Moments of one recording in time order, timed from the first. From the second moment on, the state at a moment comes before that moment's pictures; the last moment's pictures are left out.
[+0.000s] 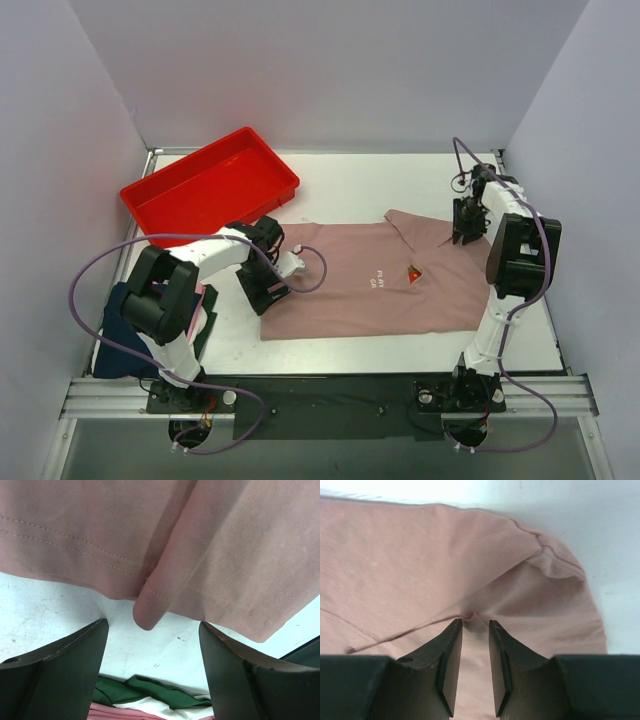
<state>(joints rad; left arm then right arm) -0.51 1.75 1.08 -0.87 0.12 0.56 -0.15 2.05 1.53 -0.79 0.01 -0.05</state>
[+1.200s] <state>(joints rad) -0.42 2.11 1.79 -0.83 0.21 0.67 -0.23 2.19 1.66 -0.65 -0.22 0.52</state>
